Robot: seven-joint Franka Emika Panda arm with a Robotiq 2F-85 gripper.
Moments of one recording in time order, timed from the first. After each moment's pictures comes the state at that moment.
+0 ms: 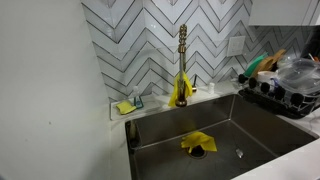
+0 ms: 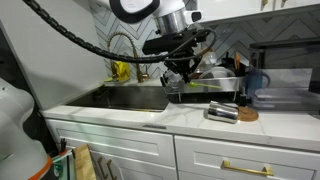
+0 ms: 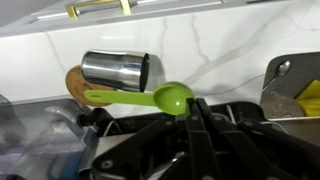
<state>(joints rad) -0.12 -0.31 -0.22 -2.32 0.10 2.32 -0.88</state>
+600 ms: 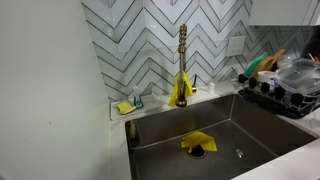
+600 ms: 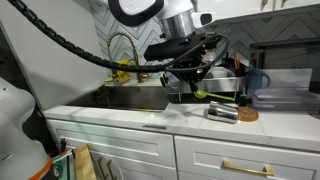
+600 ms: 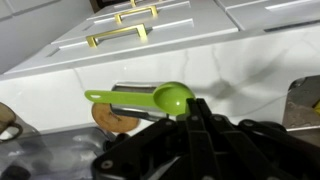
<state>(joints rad) -0.15 -0.29 -0.30 -2.33 0.08 2.33 -0.90</state>
